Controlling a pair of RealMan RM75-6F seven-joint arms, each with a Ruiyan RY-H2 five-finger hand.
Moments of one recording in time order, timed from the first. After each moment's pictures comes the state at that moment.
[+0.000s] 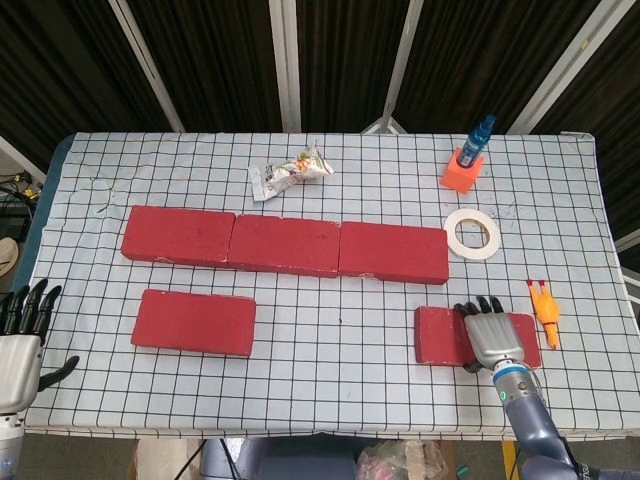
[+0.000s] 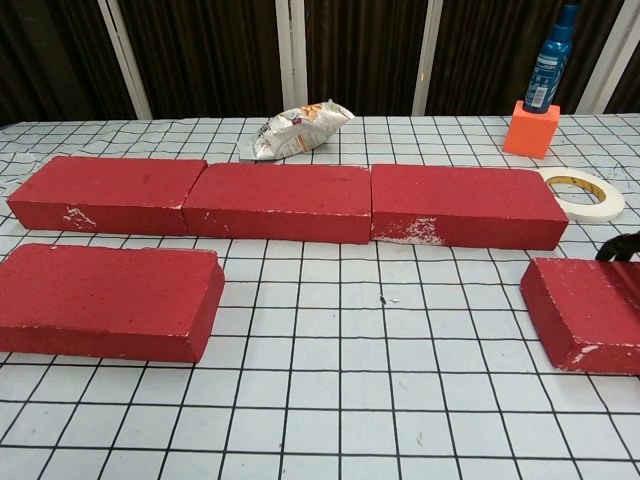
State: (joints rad) left arm 0.00 -1.19 -0.04 -1.77 1.55 1.61 0.35; right arm 0.57 -1.20 0.00 -1.95 -0.69 1.12 -0.78
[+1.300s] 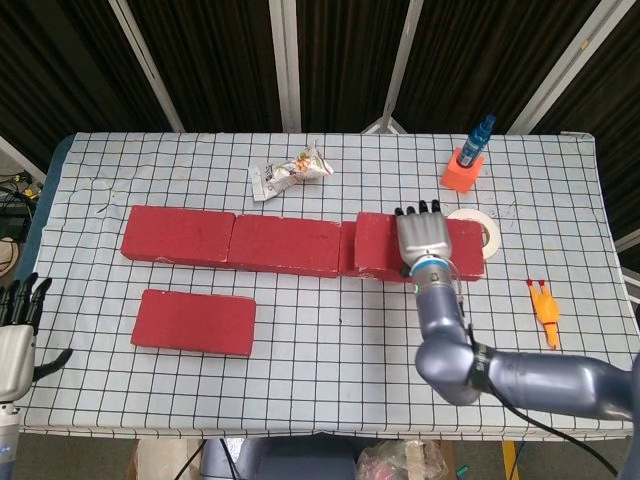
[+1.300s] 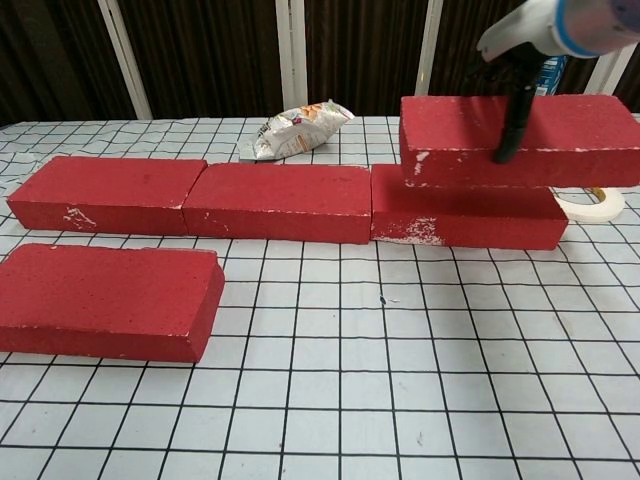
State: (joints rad) left arm -0.03 -1.19 -0.08 -1.77 1.45 1.57 0.36; right arm 1.27 -1.26 0.35 -1.80 0.22 1.19 -1.15
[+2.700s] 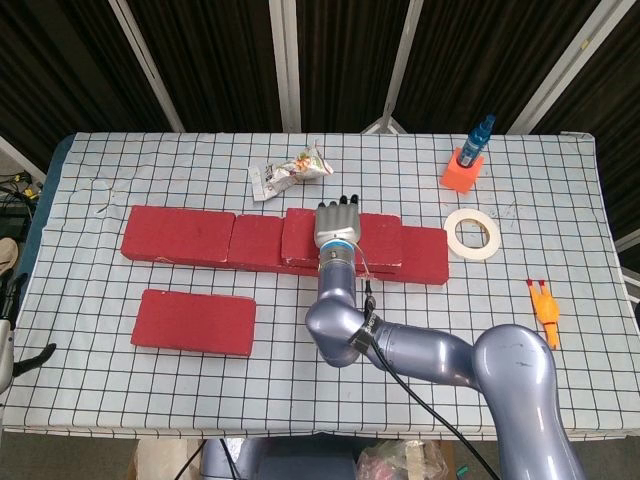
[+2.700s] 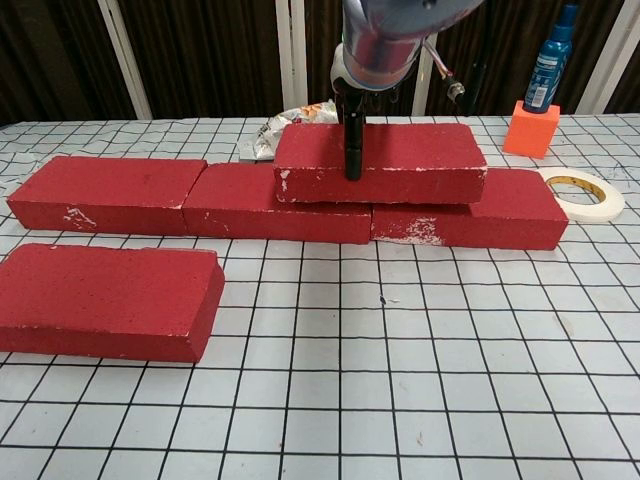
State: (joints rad) left arm -0.04 -1.15 -0.11 -1.76 1.37 1.56 0.29; right arm 1.51 -1.69 0.57 -1.23 0.40 1.14 -1.43
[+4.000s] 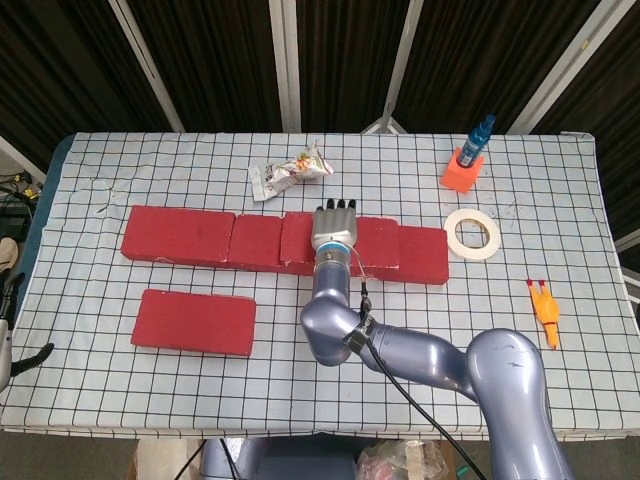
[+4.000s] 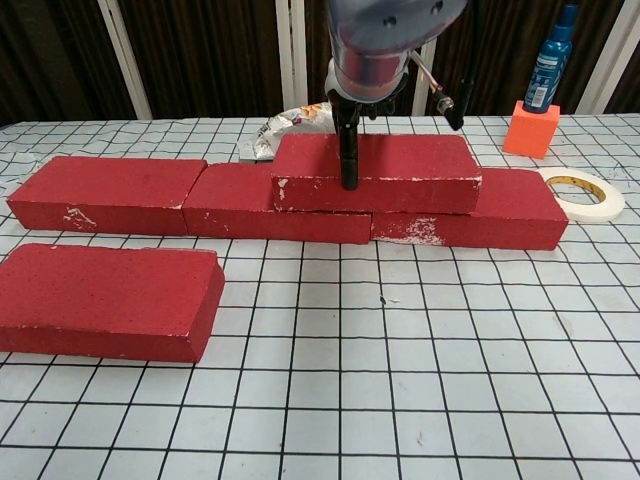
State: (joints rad) left arm -0.04 -1.15 -0.11 -1.76 1.36 1.57 0.29; right arm 1.48 -1.77 0.66 -1.17 0.36 1.17 -1.50
